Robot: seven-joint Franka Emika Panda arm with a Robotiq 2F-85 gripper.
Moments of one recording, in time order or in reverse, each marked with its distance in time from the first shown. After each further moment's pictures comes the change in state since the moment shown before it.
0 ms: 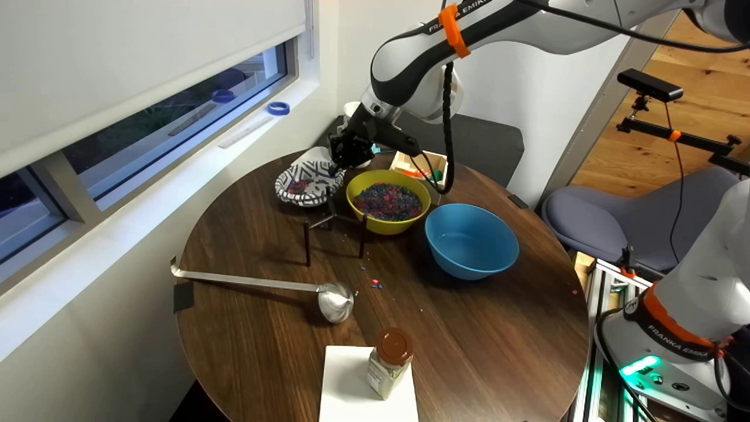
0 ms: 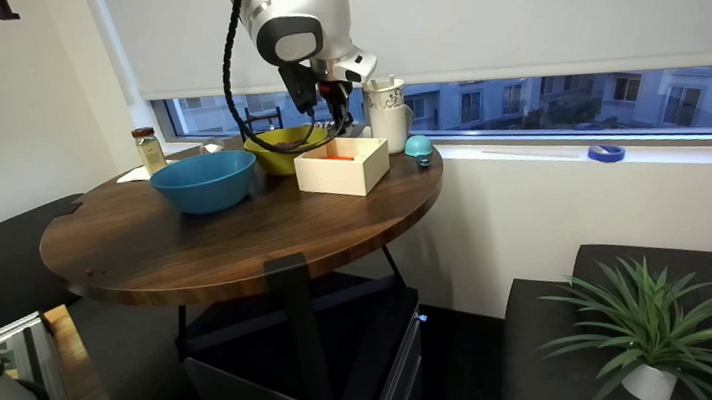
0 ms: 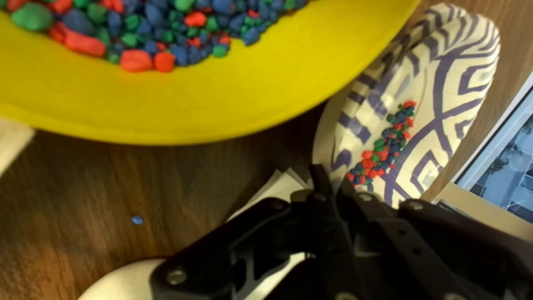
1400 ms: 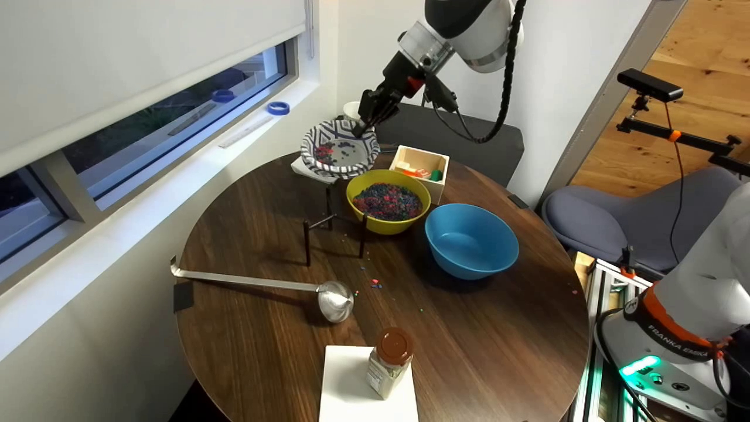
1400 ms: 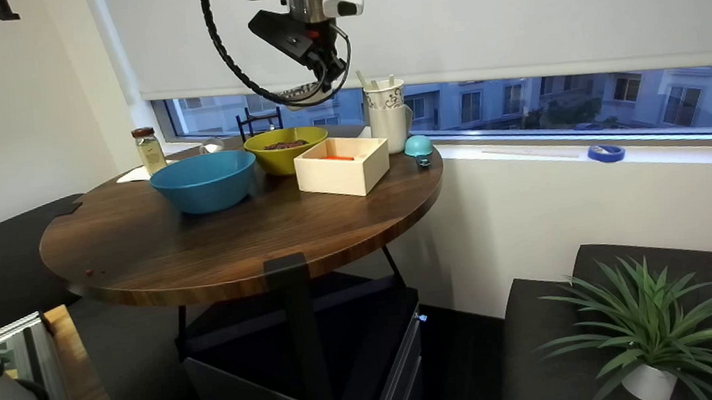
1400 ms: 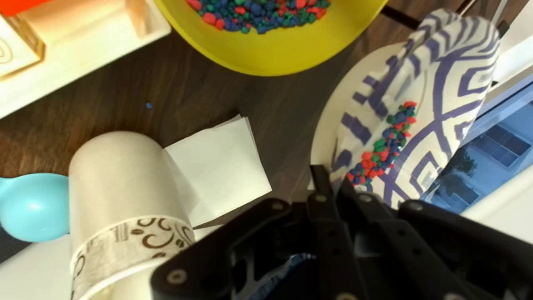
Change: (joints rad) arm -0.073 -0.308 0.008 -0.154 0.047 -0.149 -0.440
